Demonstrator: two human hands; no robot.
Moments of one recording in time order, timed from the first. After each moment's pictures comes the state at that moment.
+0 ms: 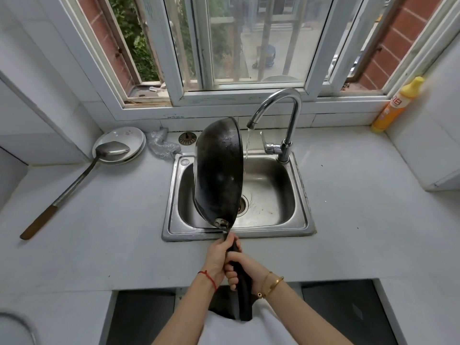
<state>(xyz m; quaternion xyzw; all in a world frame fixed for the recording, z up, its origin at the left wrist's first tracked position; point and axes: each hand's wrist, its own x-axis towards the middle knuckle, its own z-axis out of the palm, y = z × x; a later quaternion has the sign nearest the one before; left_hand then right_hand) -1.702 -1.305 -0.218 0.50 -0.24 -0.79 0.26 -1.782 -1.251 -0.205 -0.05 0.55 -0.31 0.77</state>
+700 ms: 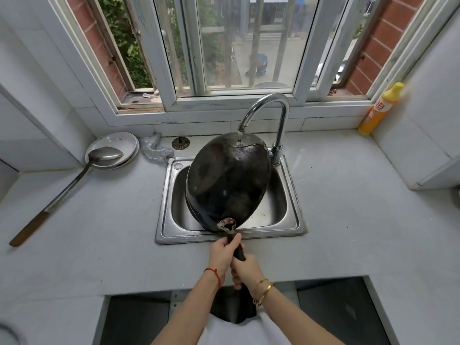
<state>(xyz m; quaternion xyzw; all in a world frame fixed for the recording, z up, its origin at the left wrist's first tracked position) -1.723 -1.293 -0.216 0.54 -0.40 -0.71 0.21 -1.782 -1.236 -0.215 -0.11 0.71 -0.38 0.58</state>
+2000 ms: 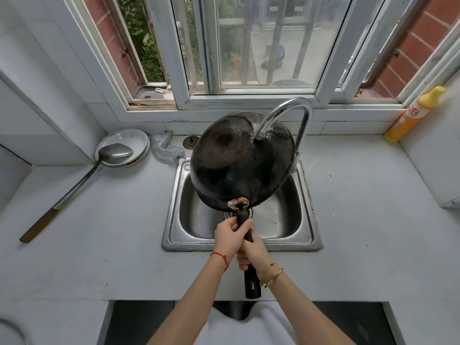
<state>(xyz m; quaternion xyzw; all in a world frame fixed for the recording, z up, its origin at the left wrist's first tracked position) -1.746 -1.355 -0.196 0.55 -0.50 -0.62 0.25 -1.814 -1.301 -0.198 -0.13 0.65 -0.41 0.63</state>
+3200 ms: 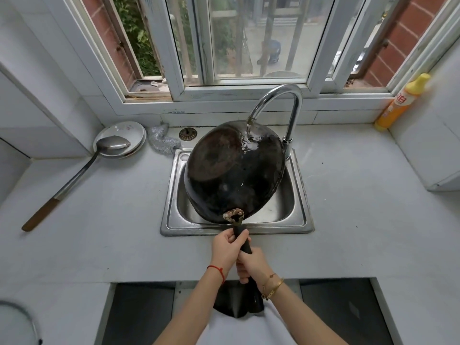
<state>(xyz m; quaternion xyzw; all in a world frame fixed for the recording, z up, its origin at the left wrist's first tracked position) -1.725 -1.290 -0.208 0.55 -0.45 -0.66 0.25 -1.795 -1.236 -0.199 -0.13 0.66 -0.38 0.64</state>
